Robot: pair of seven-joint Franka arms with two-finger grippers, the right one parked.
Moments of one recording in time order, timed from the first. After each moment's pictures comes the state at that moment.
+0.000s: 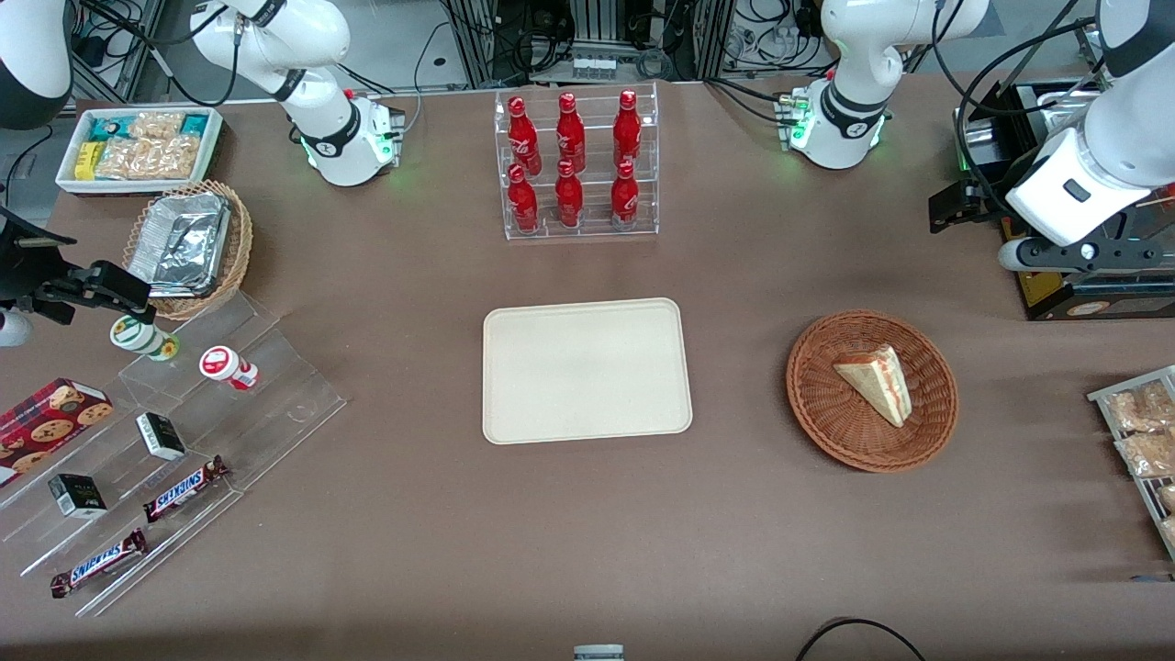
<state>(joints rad) -0.01 -0.01 -0.12 -1.58 -0.02 1.35 -0.08</state>
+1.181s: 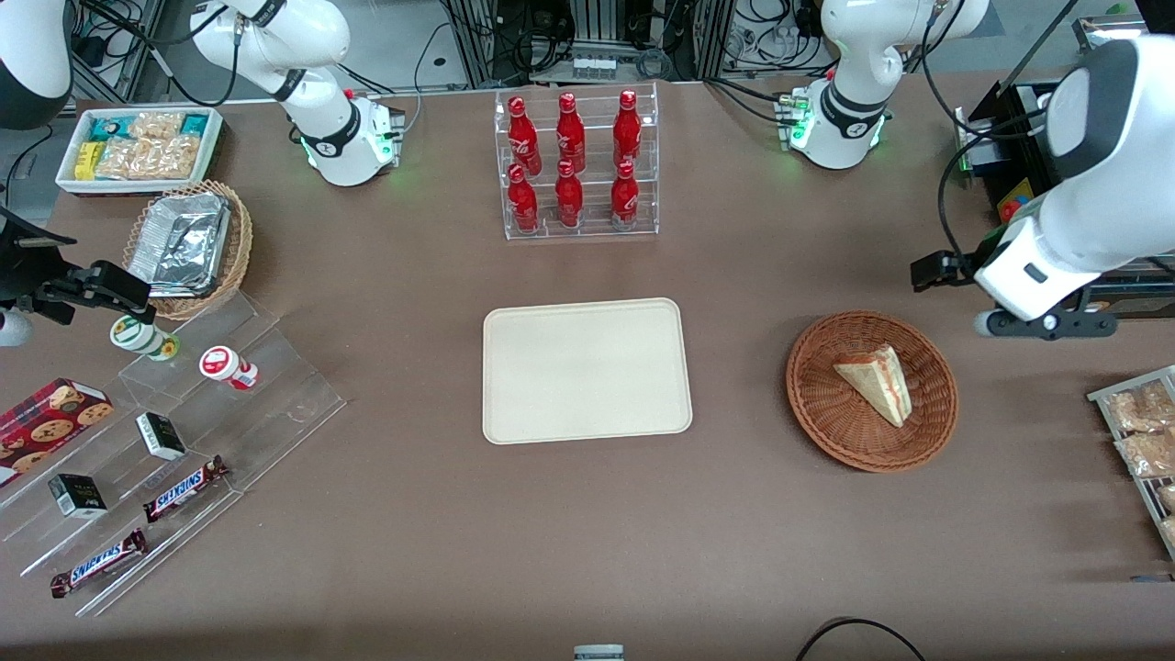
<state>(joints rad) 0.00 0.07 -0.11 -1.73 0.01 1.60 -0.08</state>
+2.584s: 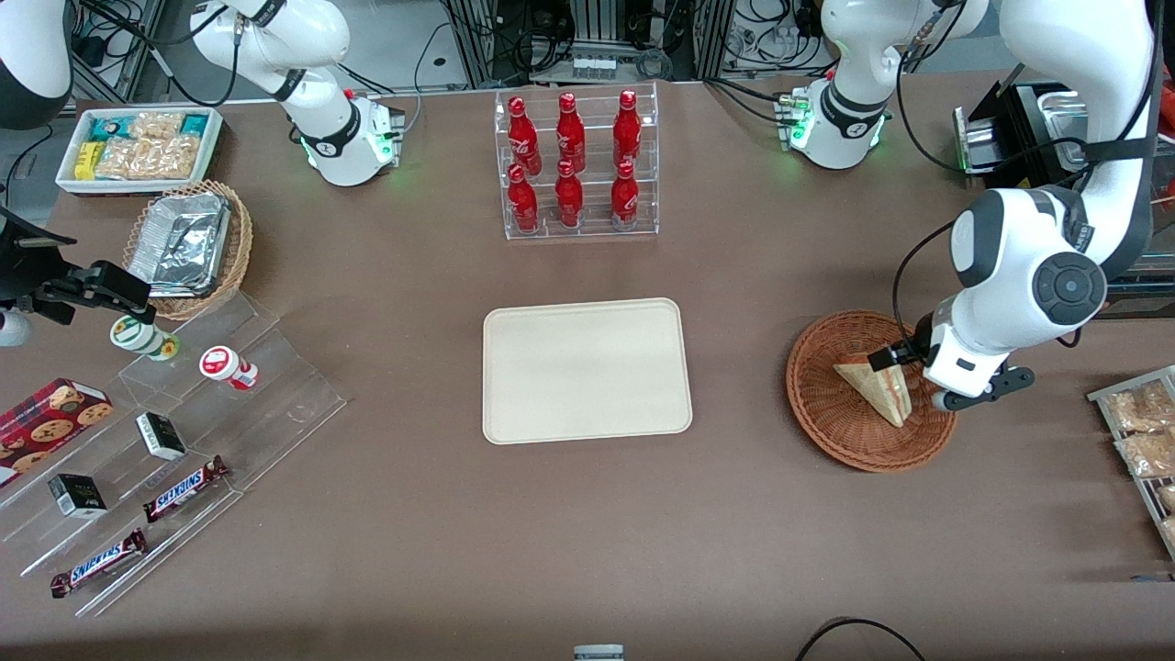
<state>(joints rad) 0.00 0.22 -0.08 -2.01 0.03 2.10 -0.52</state>
